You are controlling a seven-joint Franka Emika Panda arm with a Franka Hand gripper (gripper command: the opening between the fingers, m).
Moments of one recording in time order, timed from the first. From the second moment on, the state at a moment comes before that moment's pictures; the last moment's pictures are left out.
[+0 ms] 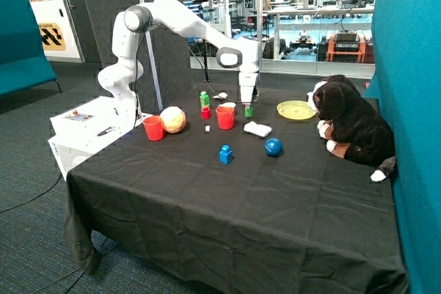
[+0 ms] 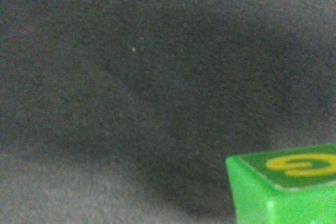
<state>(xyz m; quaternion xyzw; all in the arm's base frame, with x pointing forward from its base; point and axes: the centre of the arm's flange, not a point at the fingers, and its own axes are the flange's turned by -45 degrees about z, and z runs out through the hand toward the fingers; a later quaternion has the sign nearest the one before) 0.636 0.091 0.334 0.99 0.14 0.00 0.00</state>
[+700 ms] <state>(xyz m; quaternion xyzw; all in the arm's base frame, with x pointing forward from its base) 0.623 0.089 0.369 0.99 0.17 0.00 0.00</state>
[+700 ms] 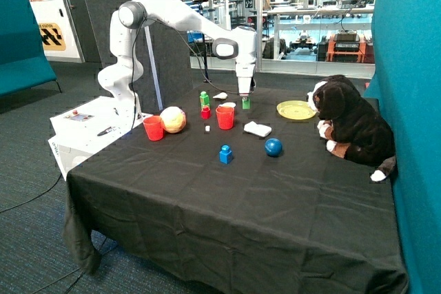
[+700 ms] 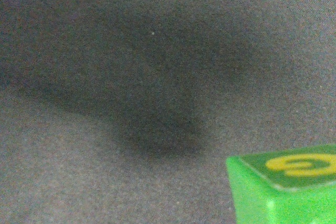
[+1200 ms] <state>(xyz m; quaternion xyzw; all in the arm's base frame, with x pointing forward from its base) 0.610 0.097 0.391 0.98 0.19 0.00 0.00</state>
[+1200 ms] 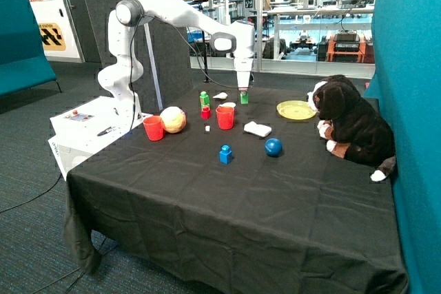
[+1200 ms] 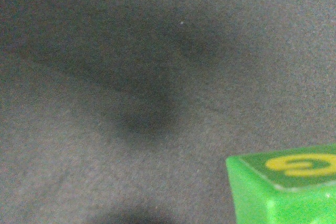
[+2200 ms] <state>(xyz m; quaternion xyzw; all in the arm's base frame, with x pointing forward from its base) 0.560 0.108 0.432 0.97 0.23 0.00 0.00</state>
